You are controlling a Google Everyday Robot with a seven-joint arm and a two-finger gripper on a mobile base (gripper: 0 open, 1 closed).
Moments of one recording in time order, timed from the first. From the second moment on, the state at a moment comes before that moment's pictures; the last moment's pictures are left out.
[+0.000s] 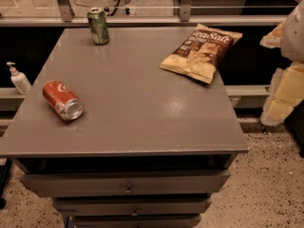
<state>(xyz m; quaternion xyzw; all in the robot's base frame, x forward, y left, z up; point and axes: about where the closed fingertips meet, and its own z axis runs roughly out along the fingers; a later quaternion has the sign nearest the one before) 0.438 -0.216 0.977 -0.60 0.78 -0.04 0.16</state>
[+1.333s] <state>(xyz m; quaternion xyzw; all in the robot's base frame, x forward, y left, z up) 0.455 -0.113 0.951 -0.62 0.75 0.06 0.22</state>
